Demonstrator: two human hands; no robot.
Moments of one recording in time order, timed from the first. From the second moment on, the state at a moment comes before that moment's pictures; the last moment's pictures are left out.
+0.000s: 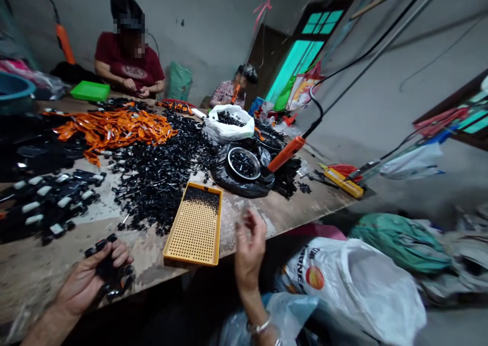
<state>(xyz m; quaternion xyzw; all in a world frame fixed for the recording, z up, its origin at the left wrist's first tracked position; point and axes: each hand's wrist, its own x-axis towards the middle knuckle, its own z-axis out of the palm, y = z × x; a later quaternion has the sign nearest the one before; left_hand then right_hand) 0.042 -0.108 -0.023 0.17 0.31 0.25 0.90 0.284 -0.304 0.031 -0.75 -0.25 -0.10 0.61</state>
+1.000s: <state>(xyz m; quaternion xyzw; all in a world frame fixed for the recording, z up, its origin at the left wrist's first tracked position) 0.072 -0.138 -0.031 0.20 0.21 0.24 0.92 0.245 -0.259 0.040 -0.51 -0.26 0.14 0.81</state>
